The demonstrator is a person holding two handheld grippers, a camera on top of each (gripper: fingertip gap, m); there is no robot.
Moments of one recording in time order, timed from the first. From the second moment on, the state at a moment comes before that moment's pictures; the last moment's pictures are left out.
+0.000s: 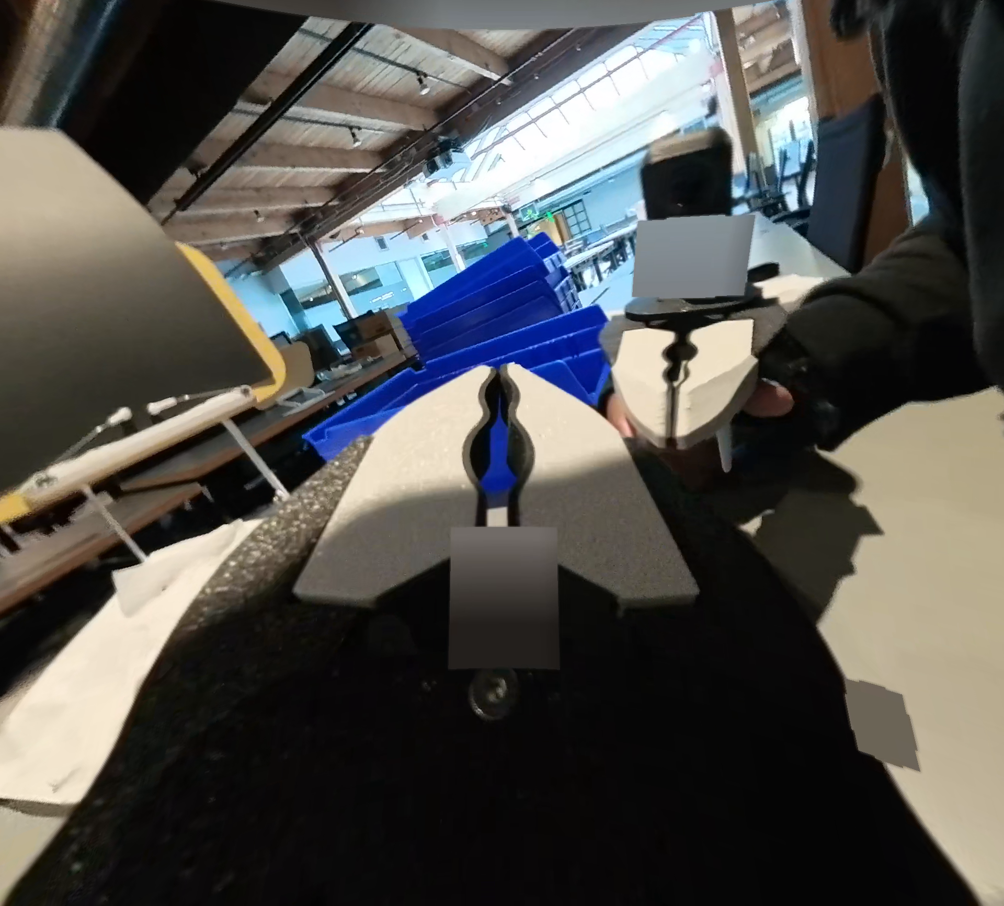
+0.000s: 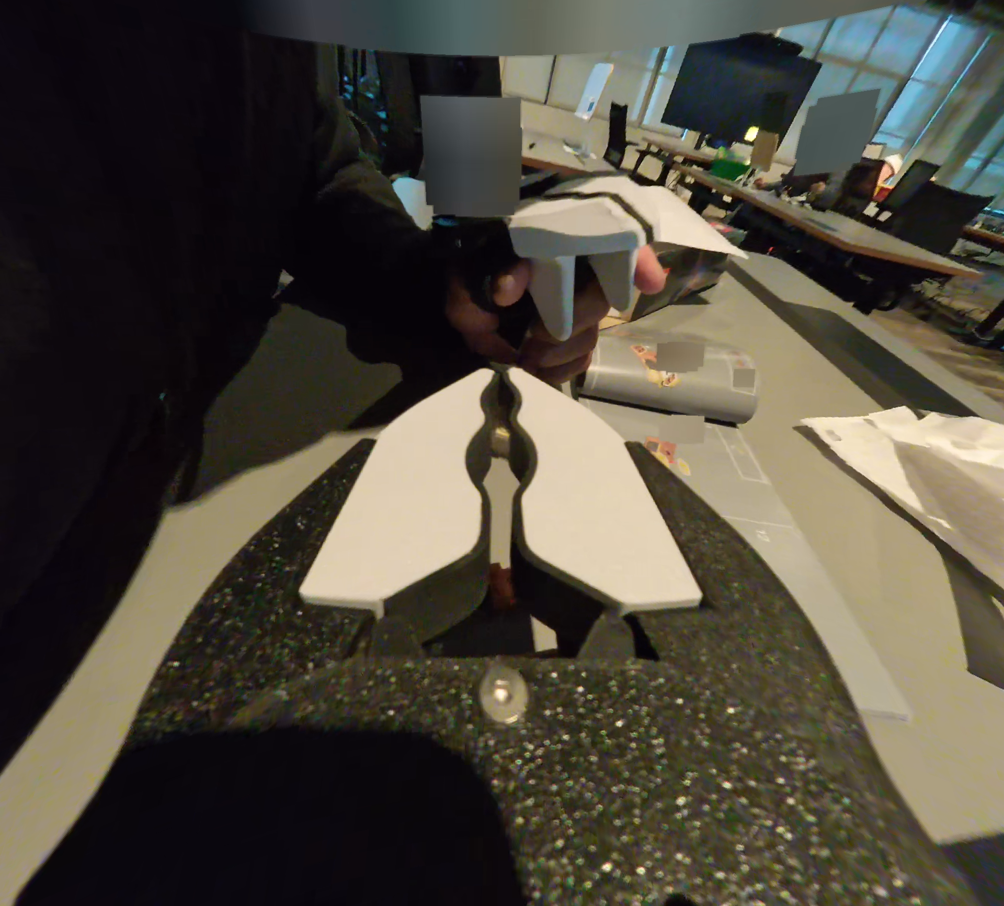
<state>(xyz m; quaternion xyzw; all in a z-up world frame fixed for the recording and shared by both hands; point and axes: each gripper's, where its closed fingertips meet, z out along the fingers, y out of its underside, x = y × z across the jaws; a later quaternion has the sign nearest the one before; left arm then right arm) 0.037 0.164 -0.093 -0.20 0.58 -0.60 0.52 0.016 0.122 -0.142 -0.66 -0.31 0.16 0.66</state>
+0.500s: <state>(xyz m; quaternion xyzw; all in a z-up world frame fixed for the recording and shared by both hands) 0.040 0.173 -0.094 -0.23 0.56 -0.62 0.50 0.026 0.123 -0.135 -0.66 -0.27 0.20 0.67</state>
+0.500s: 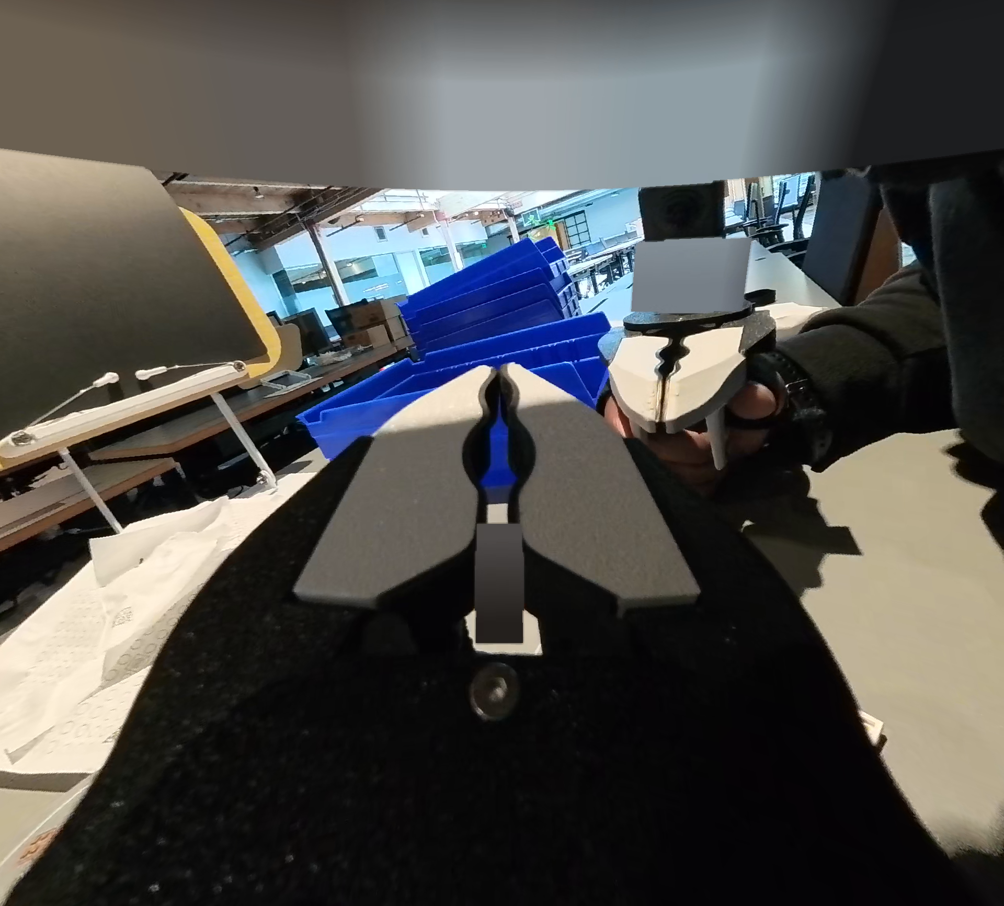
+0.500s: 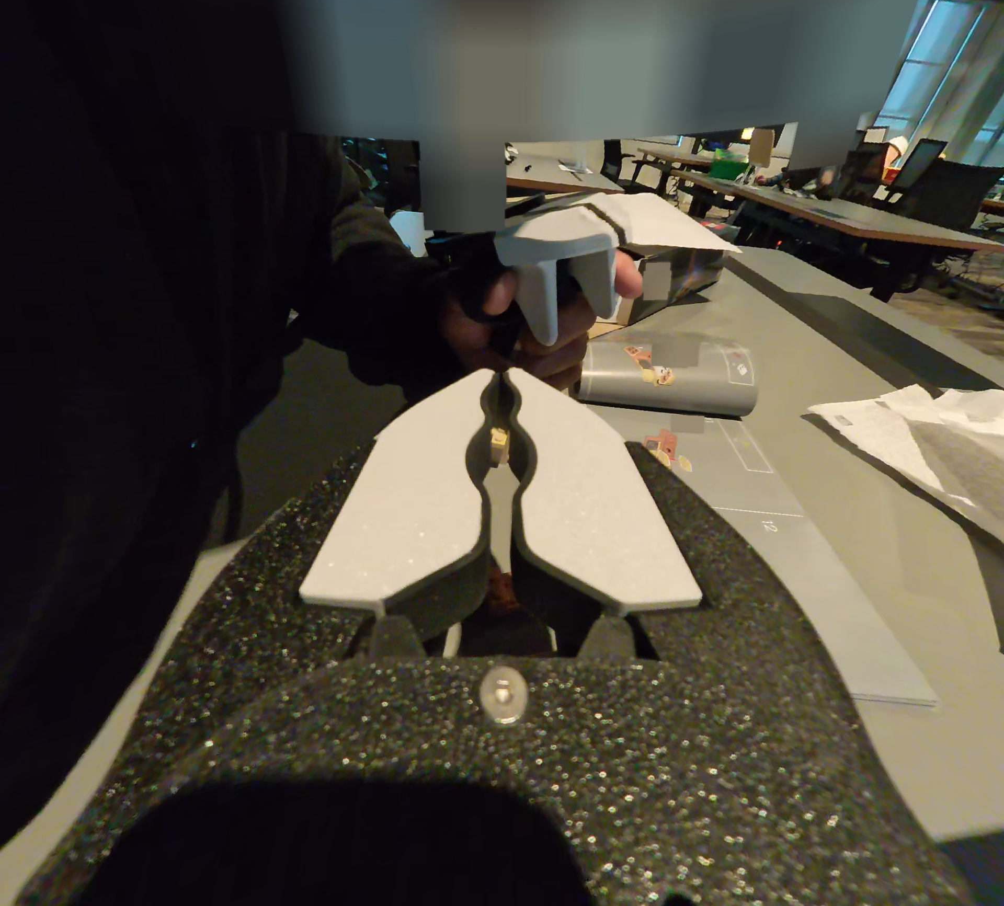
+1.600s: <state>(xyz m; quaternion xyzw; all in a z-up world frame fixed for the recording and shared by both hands) 0.050 0.180 -0.104 -0.25 0.57 -0.61 0.49 0.024 0.081 -0.134 -0.65 -0.29 0.21 0.67</state>
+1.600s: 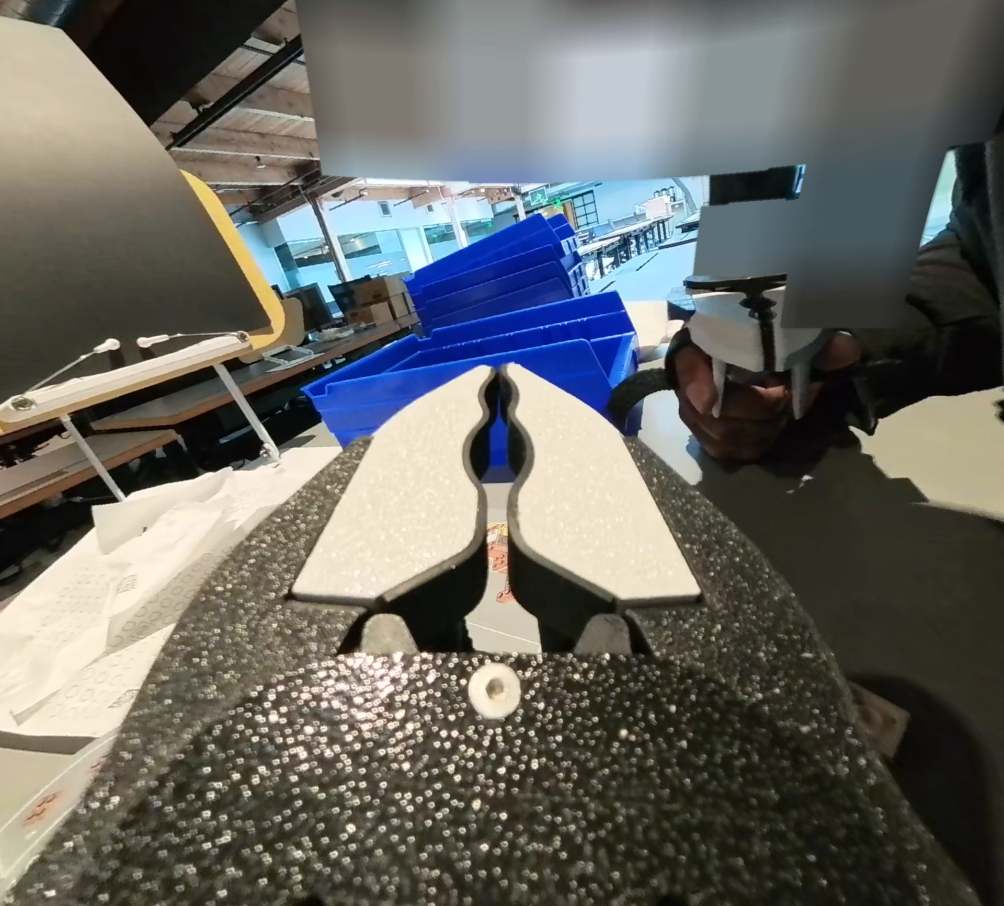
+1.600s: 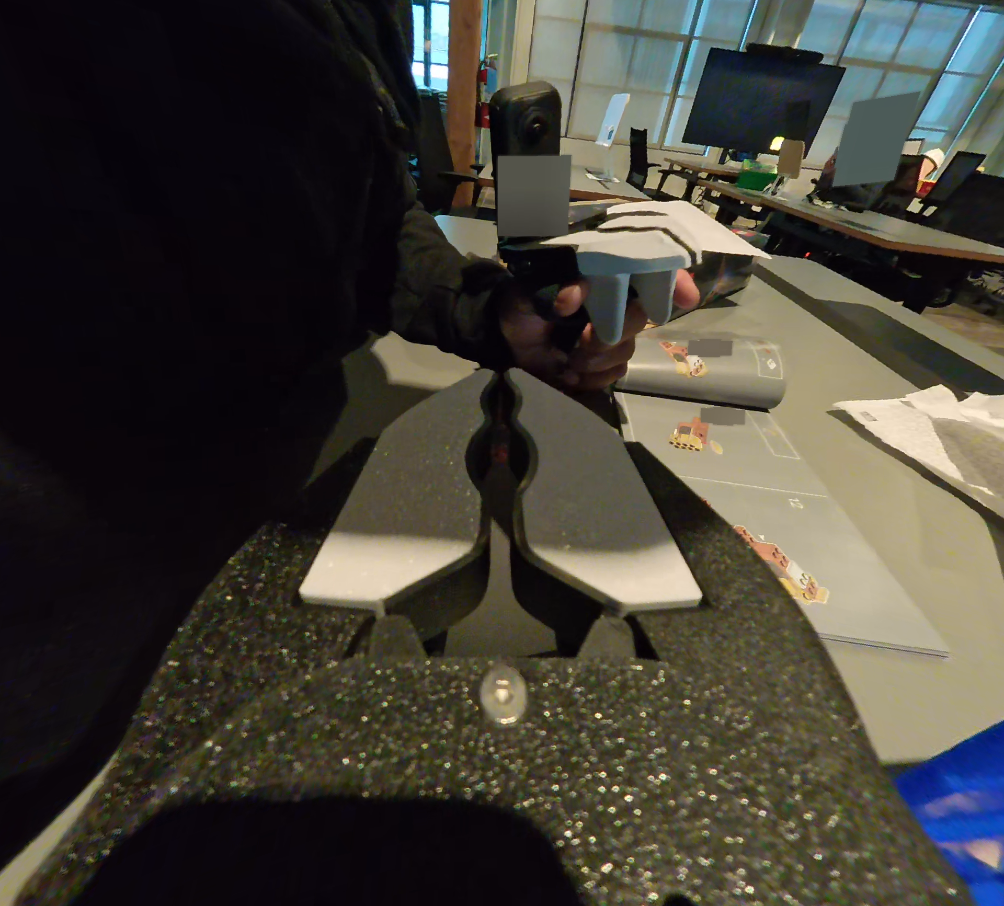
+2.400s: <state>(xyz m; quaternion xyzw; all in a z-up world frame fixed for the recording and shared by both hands) 0.050 0.181 -0.104 -0.25 0.57 -0.60 0.50 0.199 0.056 -0.116 -0.82 -0.17 -0.05 0.55</state>
